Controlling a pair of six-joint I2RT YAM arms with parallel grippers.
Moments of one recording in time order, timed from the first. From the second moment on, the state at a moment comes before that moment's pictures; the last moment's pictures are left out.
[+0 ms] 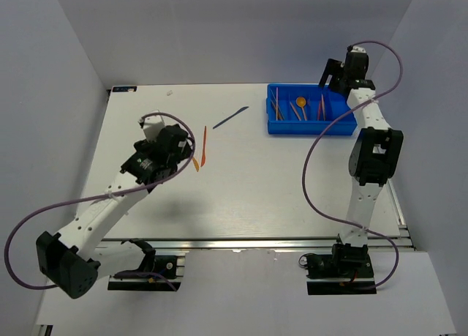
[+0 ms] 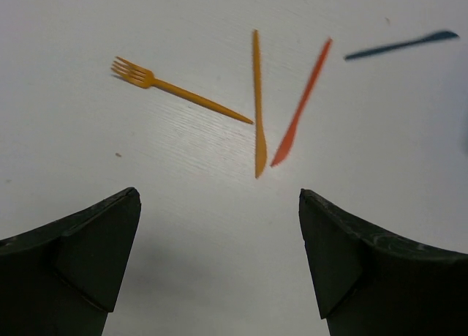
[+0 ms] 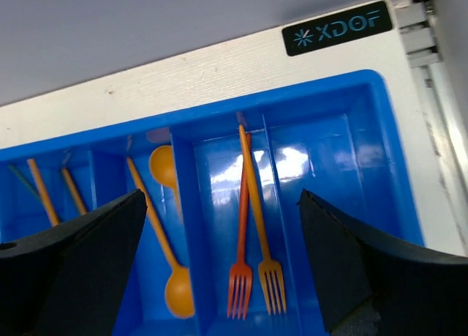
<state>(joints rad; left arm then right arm) -0.62 1.12 1.05 -0.70 -0.69 -0.74 -0.03 2.22 2.01 -0.33 -0.01 0.20</state>
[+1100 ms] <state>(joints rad) -0.18 2.01 1.39 -0.82 -0.58 -1.20 0.33 1.34 1.03 -0.34 -0.05 0.34</state>
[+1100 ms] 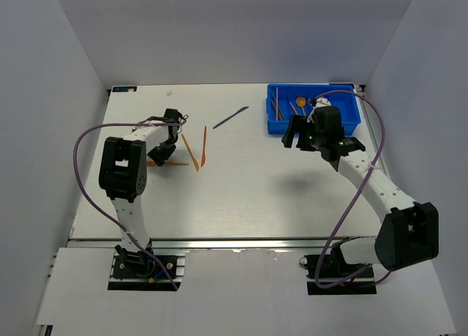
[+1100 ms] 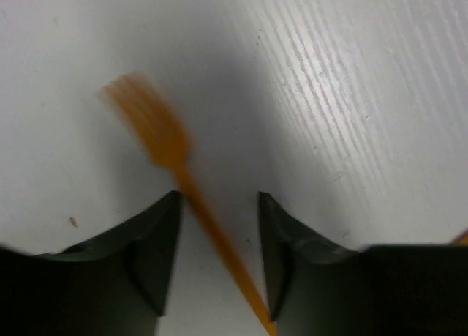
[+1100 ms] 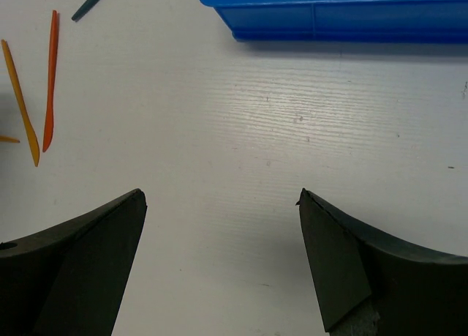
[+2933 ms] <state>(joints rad) -0.54 1.24 0.82 0.00 0.05 -0.98 0.81 1.57 0.99 0.17 -0.24 0.60</state>
